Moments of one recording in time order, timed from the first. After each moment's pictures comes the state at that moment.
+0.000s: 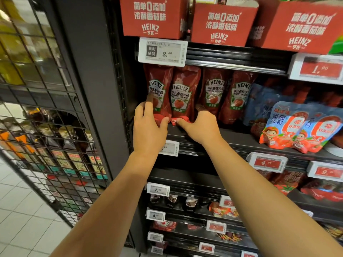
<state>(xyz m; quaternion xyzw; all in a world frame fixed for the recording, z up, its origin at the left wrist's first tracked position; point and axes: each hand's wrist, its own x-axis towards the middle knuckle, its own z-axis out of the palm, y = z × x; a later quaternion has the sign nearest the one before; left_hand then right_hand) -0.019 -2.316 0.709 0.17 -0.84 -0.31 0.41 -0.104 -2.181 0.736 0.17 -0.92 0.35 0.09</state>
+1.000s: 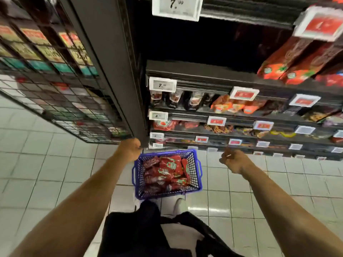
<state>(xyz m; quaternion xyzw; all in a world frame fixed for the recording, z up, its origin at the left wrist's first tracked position) 0.179 -2.354 0.362 0.22 -0.90 -0.26 -0.25 0.097 -1.975 0.416 -0.13 -0.89 0.27 -0.35</state>
